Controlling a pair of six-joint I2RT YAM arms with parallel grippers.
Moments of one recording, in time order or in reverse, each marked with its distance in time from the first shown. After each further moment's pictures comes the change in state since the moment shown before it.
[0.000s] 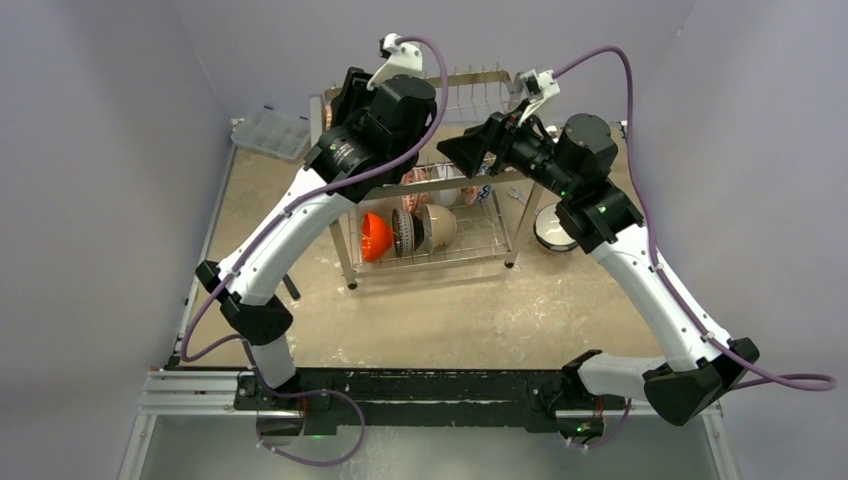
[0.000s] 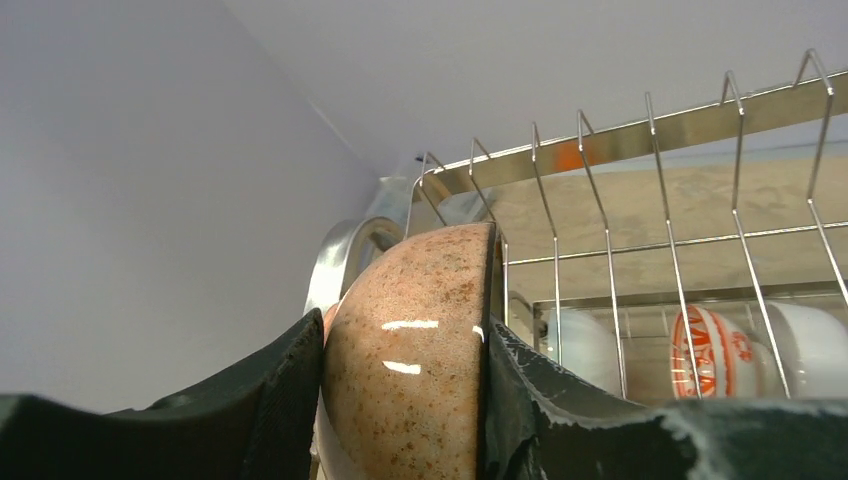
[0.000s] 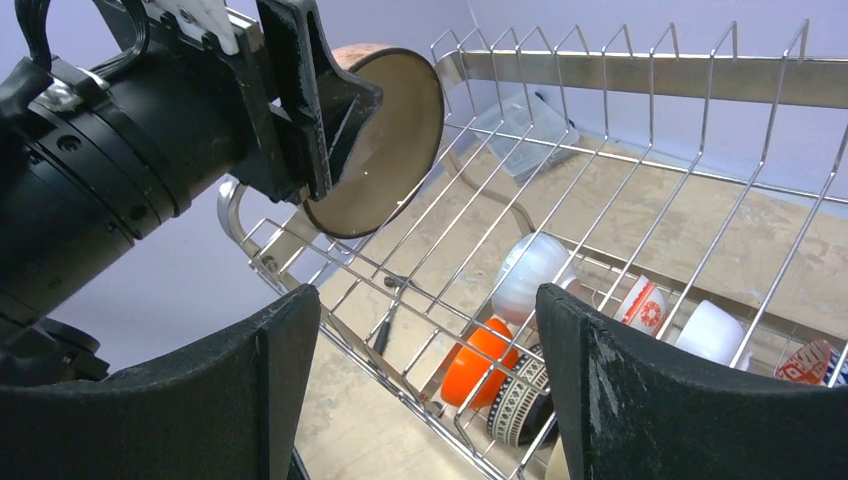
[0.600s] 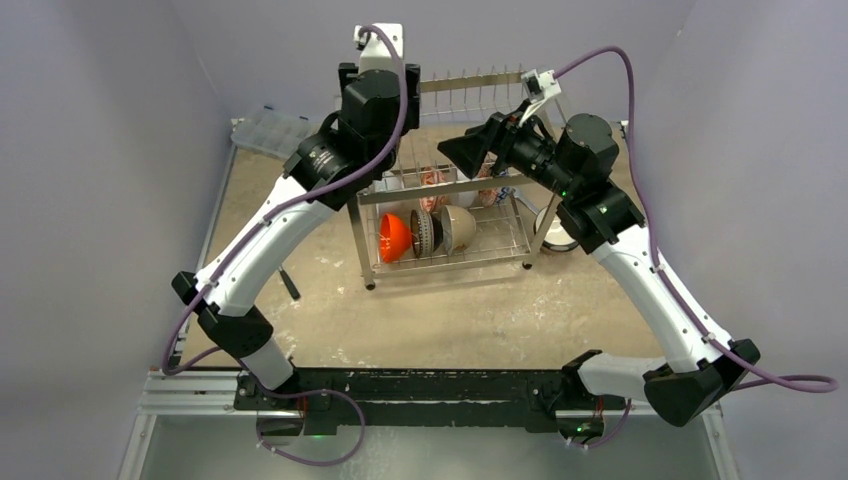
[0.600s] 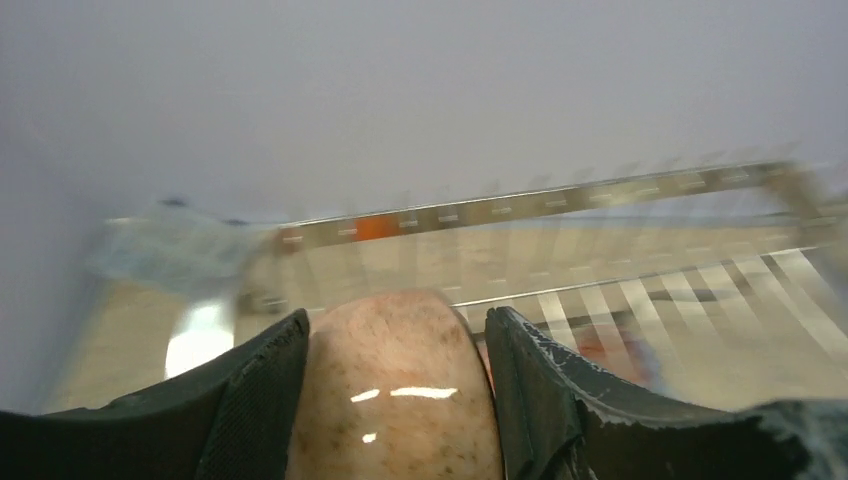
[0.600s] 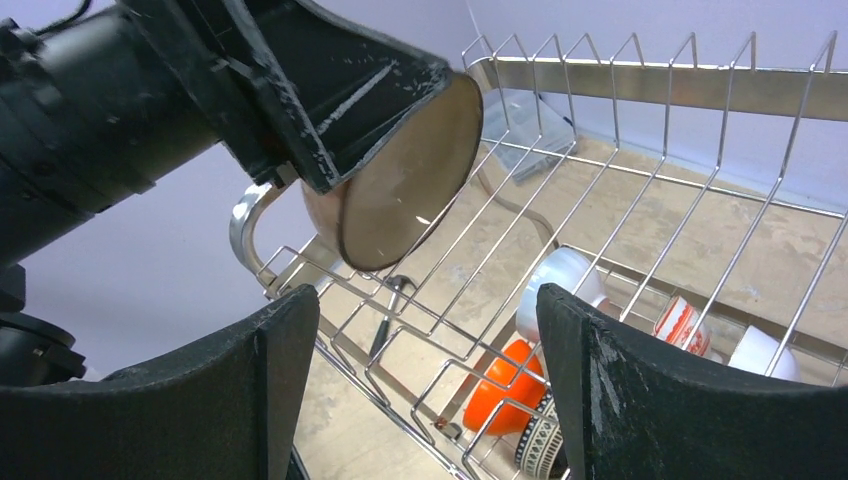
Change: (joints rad) left arm 0.042 -0.115 -0.143 0.228 0.380 -0.222; right arm -0.001 -0.004 0.002 -0.007 0.002 -0.004
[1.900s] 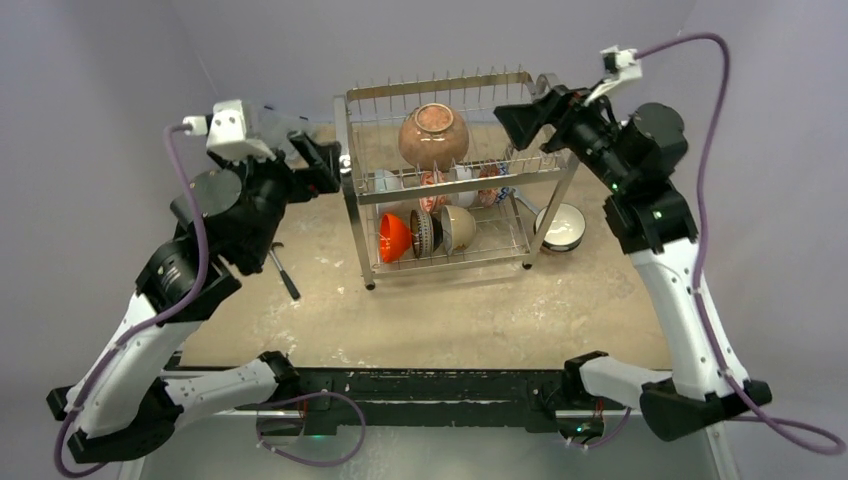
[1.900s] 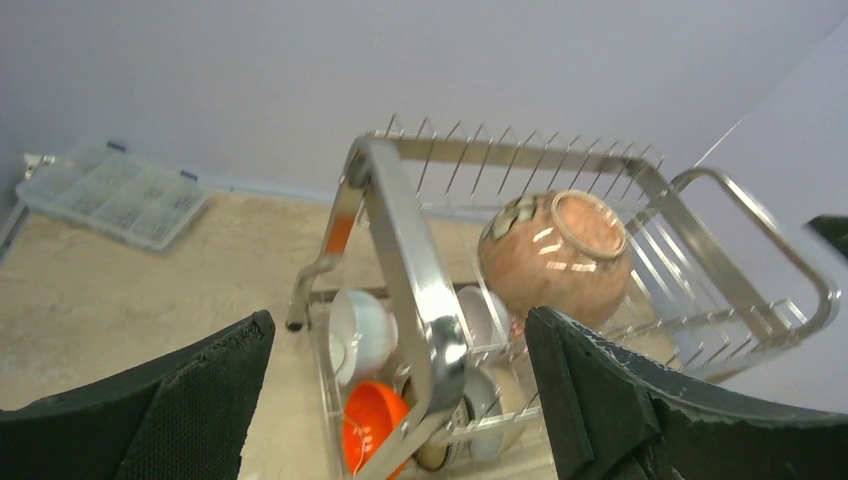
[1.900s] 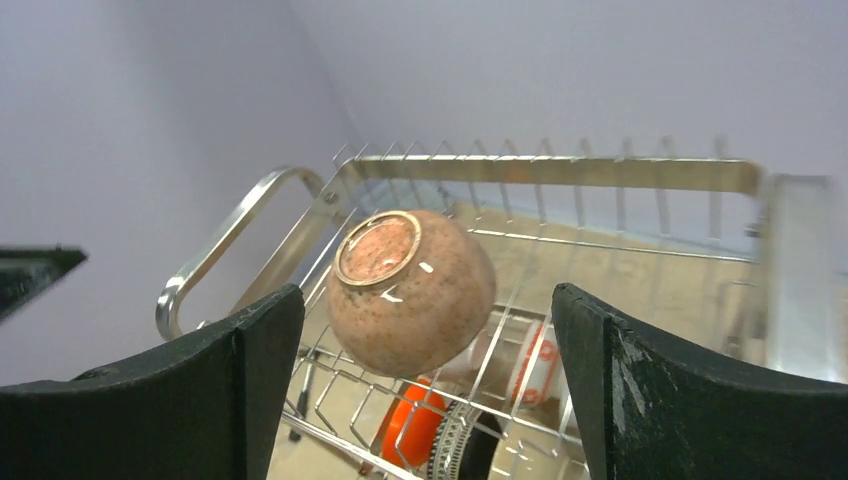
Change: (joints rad) left arm -0.003 -0.650 -0.515 0.089 0.143 -0.214; right arm -0.200 -0.042 0.131 -0.132 0.025 -0.027
